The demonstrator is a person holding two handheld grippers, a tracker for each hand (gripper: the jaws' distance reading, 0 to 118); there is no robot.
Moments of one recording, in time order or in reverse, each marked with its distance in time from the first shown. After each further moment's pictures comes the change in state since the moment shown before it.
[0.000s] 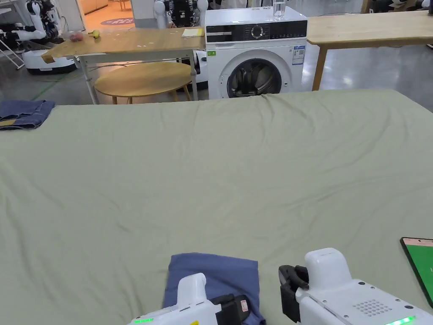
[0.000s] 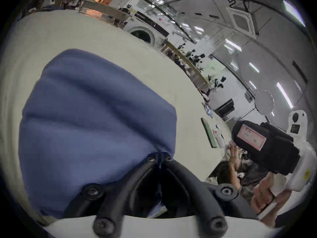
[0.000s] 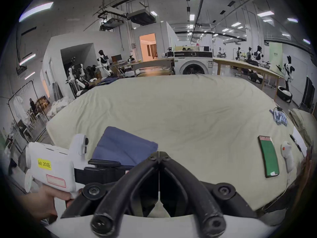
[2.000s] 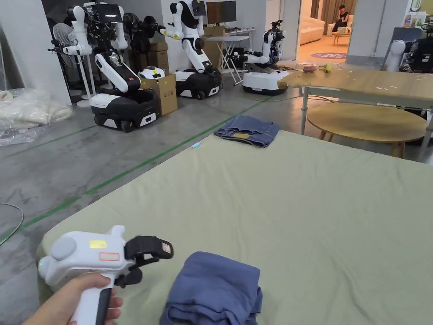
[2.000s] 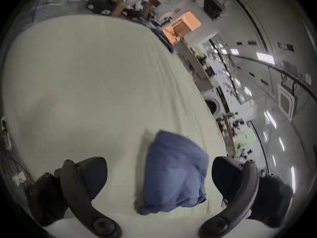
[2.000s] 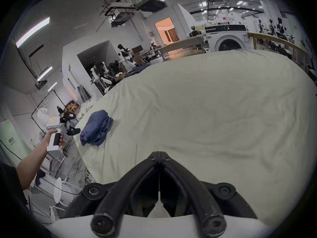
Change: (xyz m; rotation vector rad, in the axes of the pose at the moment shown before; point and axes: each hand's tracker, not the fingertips) left arm -0.416 0.169 0.433 0.377 0.302 0.526; right arm -0.132 0.023 -0.133 -0.140 0.306 -0.107
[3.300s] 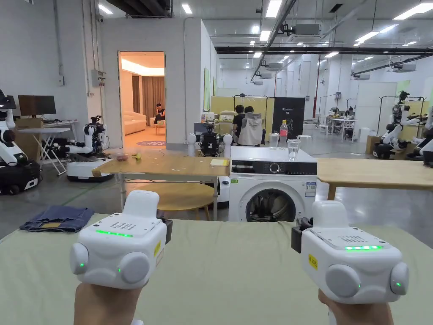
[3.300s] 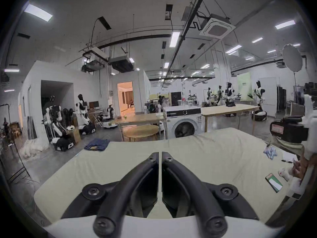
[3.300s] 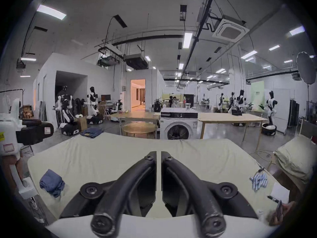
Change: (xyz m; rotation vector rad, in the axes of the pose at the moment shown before) left arm 0.498 -0.283 -0.022 0.558 0.012 -1.039; right arm 0.032 0.170 0.209 0.605 -0.460 0.243
